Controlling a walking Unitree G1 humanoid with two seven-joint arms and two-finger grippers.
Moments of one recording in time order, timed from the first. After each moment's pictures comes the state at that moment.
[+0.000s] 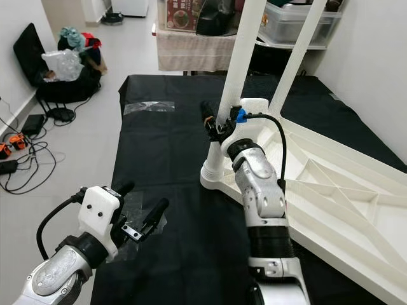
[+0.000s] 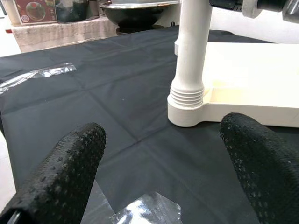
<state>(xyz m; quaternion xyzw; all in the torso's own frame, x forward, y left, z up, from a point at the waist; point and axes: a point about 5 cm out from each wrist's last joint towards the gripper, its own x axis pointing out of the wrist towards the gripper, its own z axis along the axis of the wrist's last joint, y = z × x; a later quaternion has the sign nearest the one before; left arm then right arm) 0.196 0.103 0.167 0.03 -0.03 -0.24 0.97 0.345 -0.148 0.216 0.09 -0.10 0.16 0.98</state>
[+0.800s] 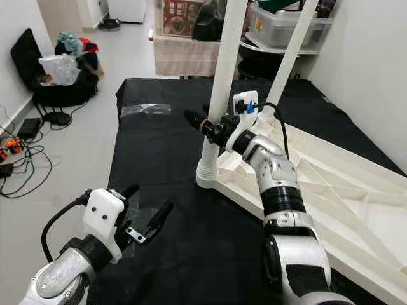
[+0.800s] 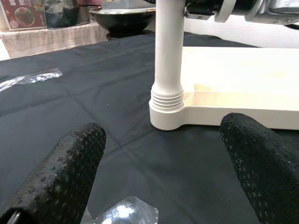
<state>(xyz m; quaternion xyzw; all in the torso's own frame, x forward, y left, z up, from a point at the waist) 0.196 0.097 0.168 0.03 -0.03 -0.25 0.97 0.384 -0.155 0.214 0.13 -0.03 0.40 0.91</state>
